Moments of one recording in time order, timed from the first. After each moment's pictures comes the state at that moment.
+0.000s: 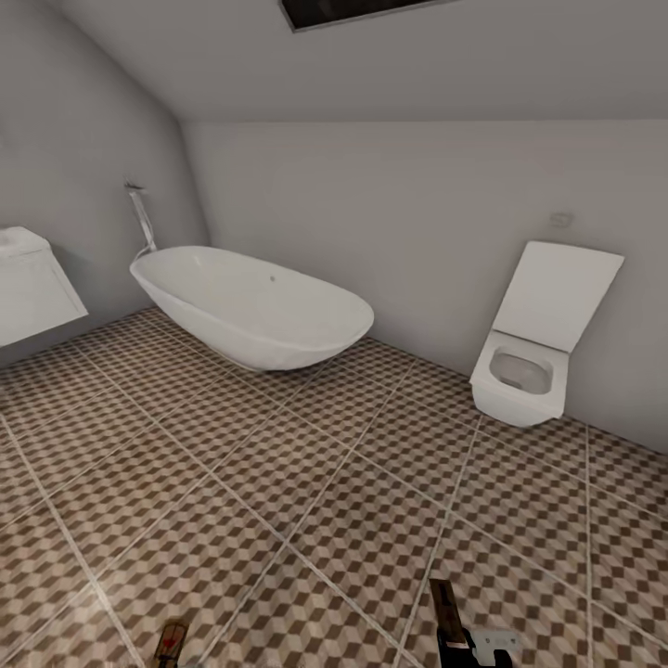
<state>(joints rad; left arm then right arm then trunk) -0.35 0.03 -0.06 0.08 0.13 -0.79 0.14 -0.27 -0.03 0.07 -0.32 -0.07 -0.45 -0.05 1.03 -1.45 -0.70</state>
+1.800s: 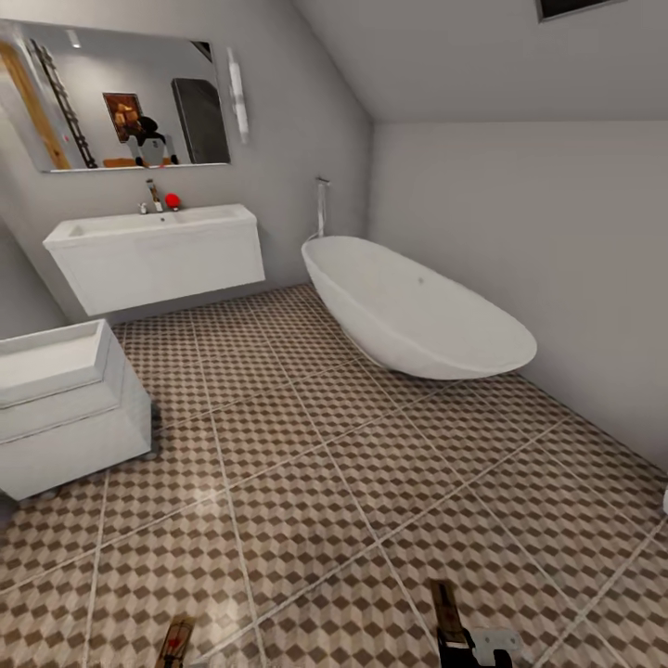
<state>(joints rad) -0.35 0.02 -0.06 0.07 0.13 -0.79 0.14 -0.27 -0.03 0.07 -0.32 -0.07 -0.45 -0.05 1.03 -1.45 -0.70</state>
